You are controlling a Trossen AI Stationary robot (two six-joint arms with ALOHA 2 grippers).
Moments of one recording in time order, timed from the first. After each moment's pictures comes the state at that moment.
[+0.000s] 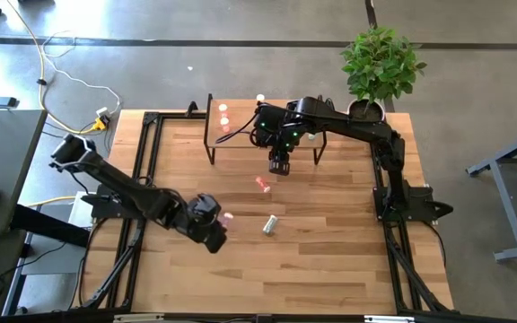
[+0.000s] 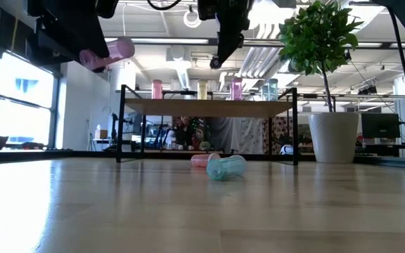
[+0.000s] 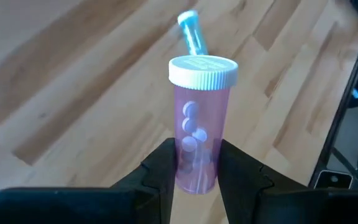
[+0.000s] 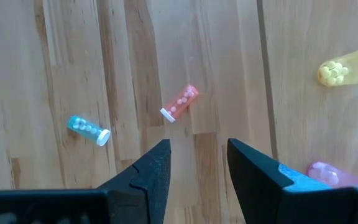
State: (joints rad) left arm -0.37 1.36 0.92 -0.52 -0.33 -1.15; right arm -0.22 2.00 2.17 -1.39 -0.09 -0.11
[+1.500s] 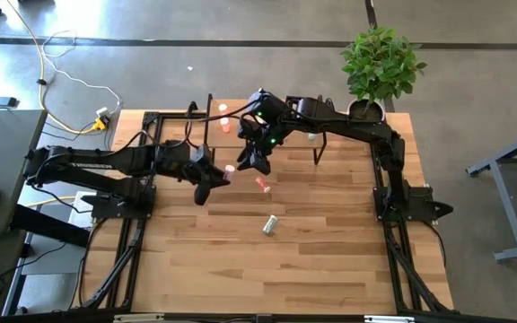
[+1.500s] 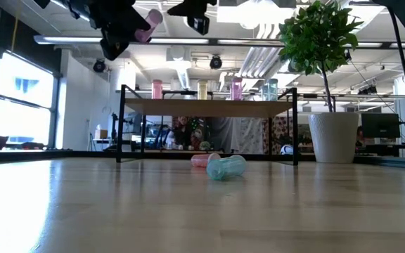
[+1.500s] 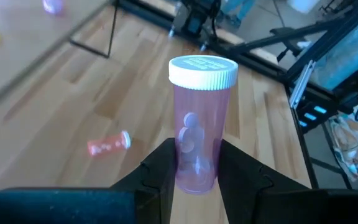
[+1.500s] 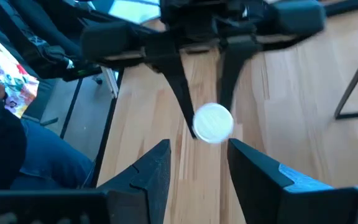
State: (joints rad) left arm 0.20 0.99 0.75 -0.23 0.09 -0.36; right arm -0.21 2.00 2.17 -0.94 -0.55 0.08
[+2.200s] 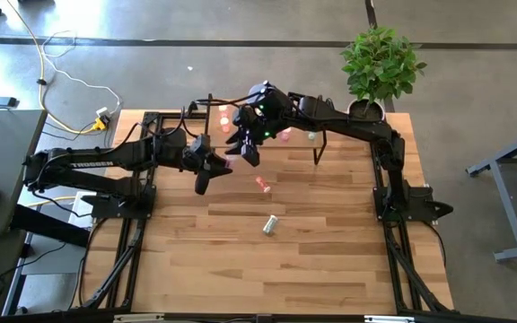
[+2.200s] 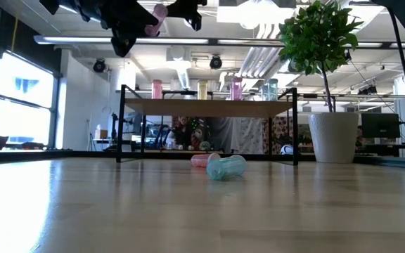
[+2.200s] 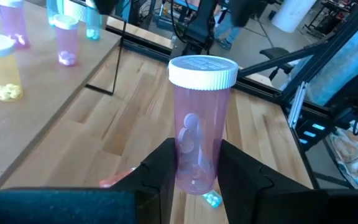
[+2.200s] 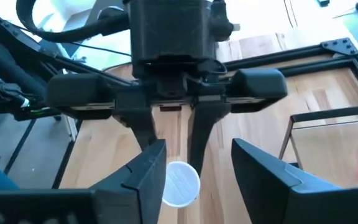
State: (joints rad) left arm 0.33 0.99 0.75 -0.12 0.20 -0.26; right arm -0.23 2.00 2.17 -0.74 -0.40 0.07
